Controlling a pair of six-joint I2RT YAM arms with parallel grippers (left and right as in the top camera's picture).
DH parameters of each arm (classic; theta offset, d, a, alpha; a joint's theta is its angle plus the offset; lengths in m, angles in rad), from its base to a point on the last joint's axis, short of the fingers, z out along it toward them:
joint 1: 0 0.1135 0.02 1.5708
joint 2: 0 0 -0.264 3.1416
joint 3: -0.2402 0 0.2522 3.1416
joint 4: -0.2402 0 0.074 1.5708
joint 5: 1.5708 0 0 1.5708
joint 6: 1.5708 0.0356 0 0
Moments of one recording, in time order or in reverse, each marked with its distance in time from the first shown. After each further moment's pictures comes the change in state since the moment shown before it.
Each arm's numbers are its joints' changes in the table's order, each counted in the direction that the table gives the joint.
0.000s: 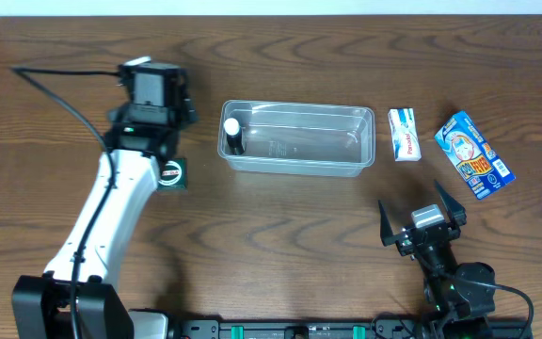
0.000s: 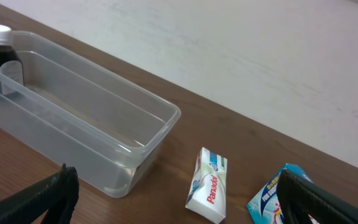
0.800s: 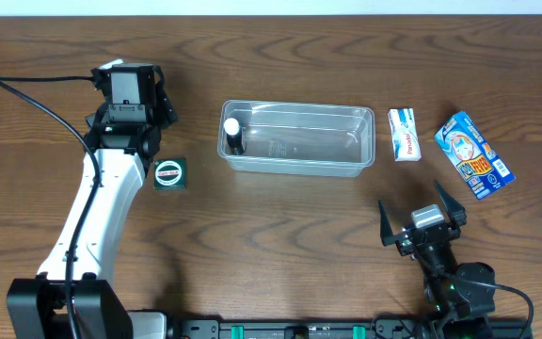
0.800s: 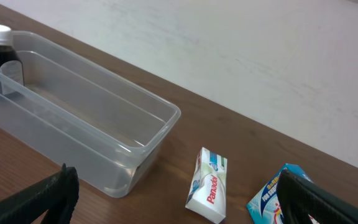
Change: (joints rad) left arm 0.082 0.000 0.000 -0.006 0.000 0.002; right arm 0.000 0.000 0.000 0.000 0.000 0.000
